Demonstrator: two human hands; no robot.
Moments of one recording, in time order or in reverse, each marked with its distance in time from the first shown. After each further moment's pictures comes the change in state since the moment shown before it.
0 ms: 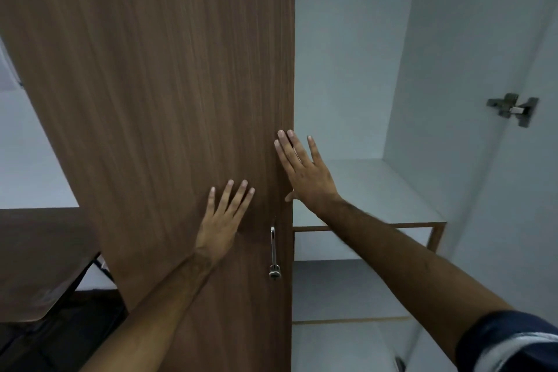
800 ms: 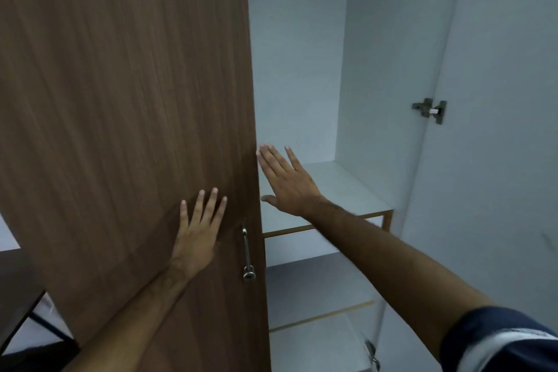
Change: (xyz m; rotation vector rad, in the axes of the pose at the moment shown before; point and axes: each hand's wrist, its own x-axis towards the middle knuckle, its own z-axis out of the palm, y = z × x) left_hand 0.014 -0.005 -0.007 -0.084 0.047 0.064; right_hand -0.017 0.016 -0.023 0.058 -0.072 0.017
